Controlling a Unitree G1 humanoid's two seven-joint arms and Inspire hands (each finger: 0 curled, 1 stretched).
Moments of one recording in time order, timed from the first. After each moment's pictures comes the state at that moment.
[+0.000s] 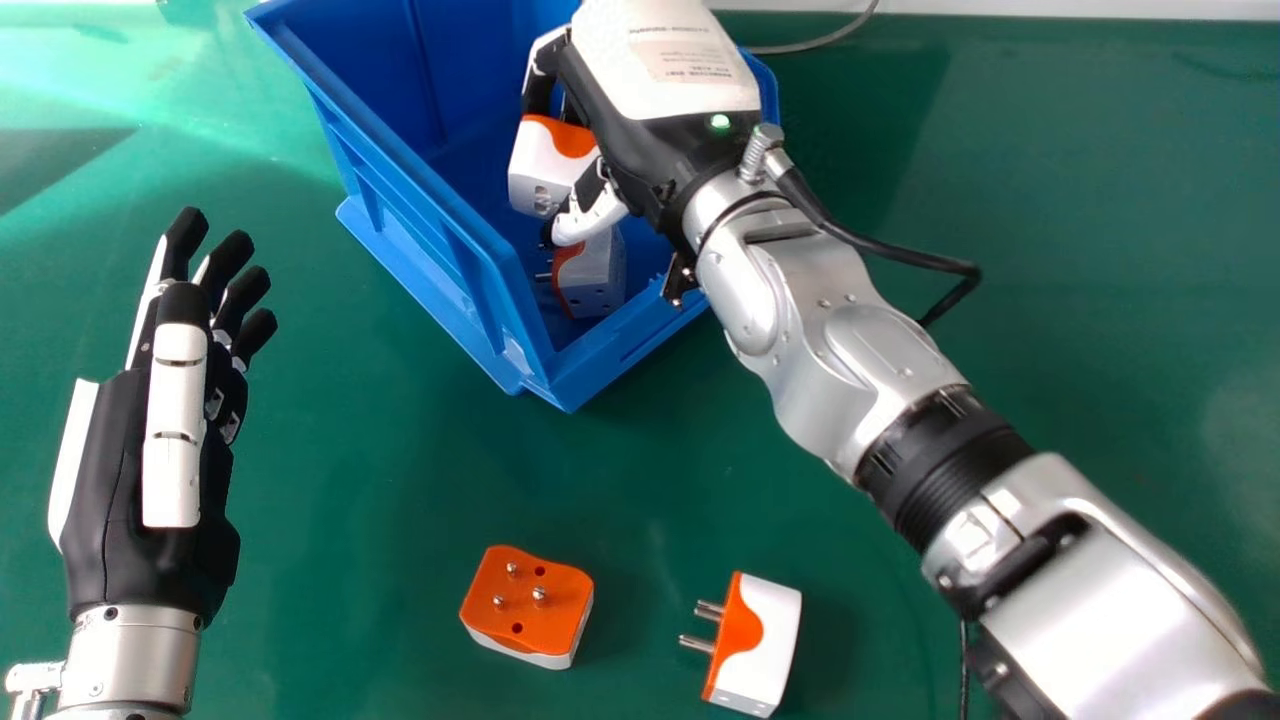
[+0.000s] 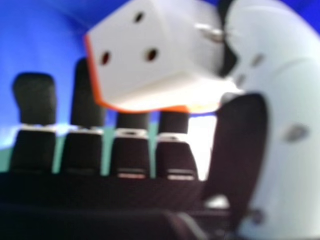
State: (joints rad) left arm 0.20 0.16 0.30 0.01 -0.29 -0.33 -0.27; right arm -1.00 0.02 0.51 0.94 -0.83 0.06 -0.18
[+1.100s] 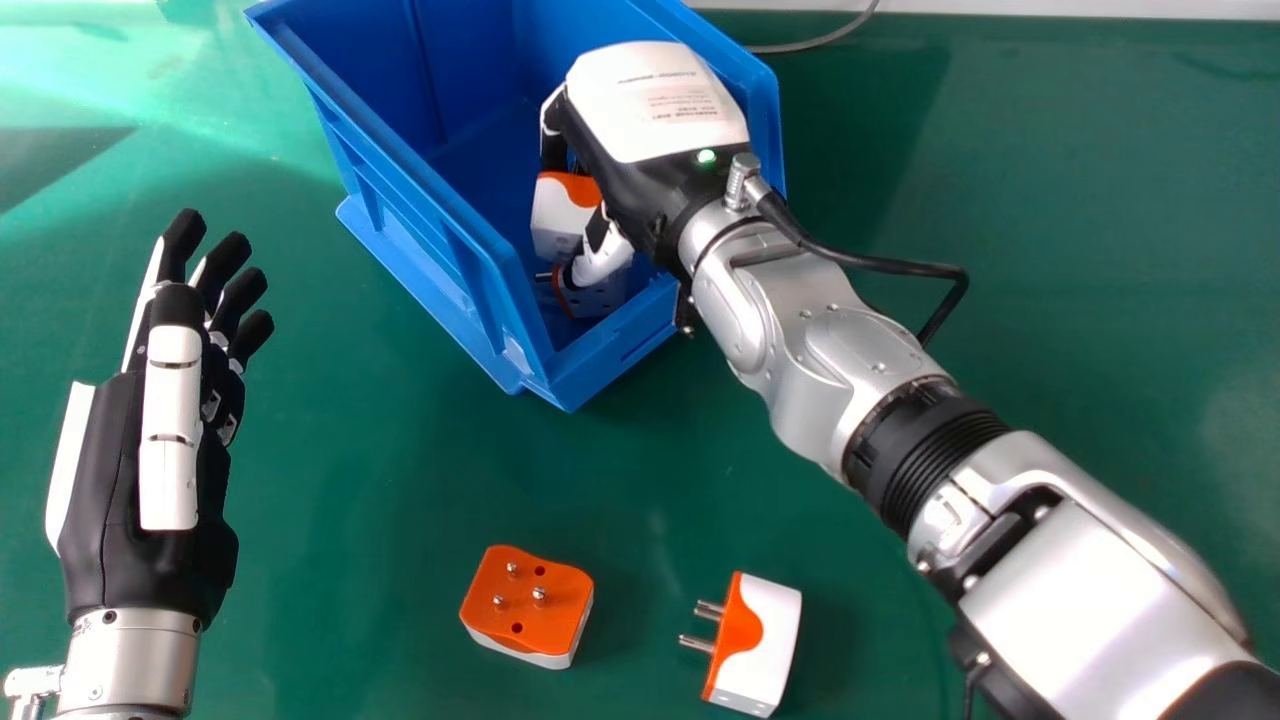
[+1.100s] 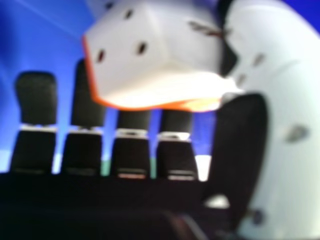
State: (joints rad) left arm 0.21 0.15 0.30 0.00 -0.29 -0.33 -0.27; right arm -1.04 0.04 0.58 1.06 -0.79 0.13 -0.18
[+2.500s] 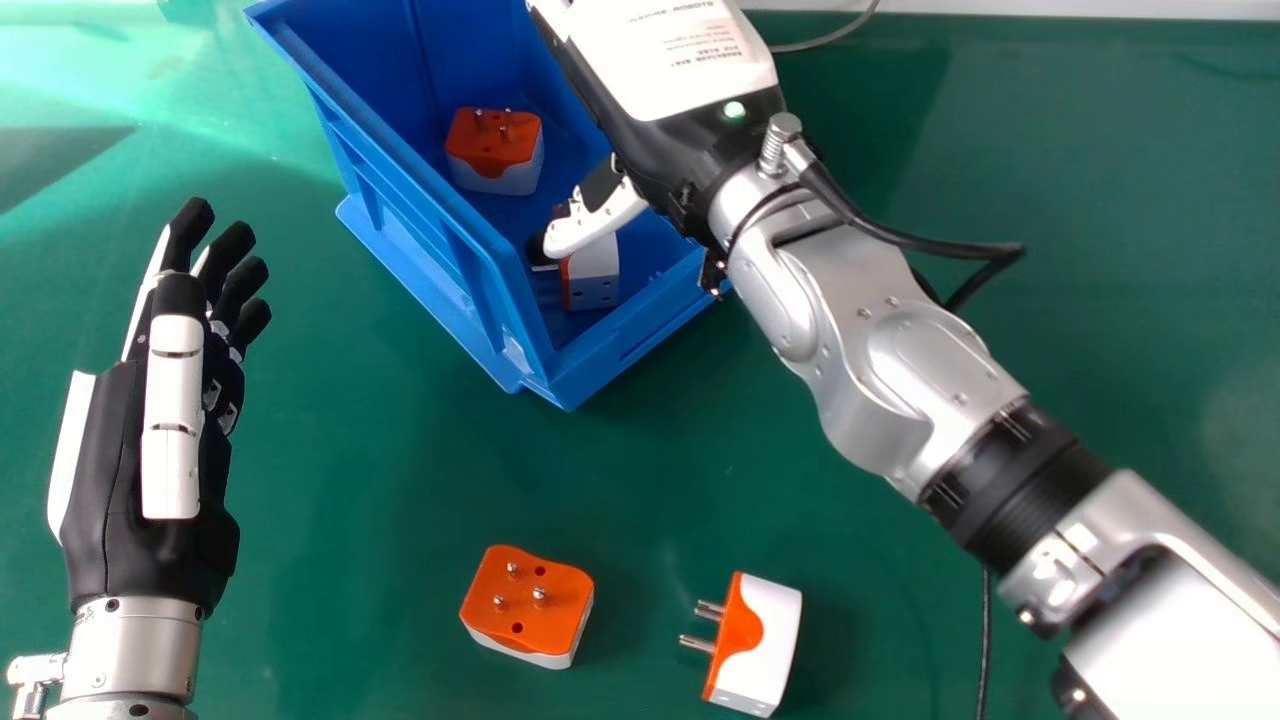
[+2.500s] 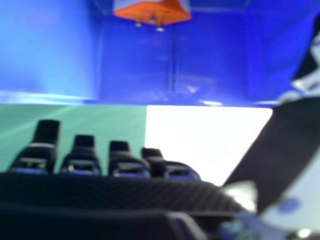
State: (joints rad) left arm 0.19 0.15 0.30 0.02 -0.28 -0.34 -0.26; right arm -0.87 -0.17 0.63 0.49 -0.88 0.17 -0.07
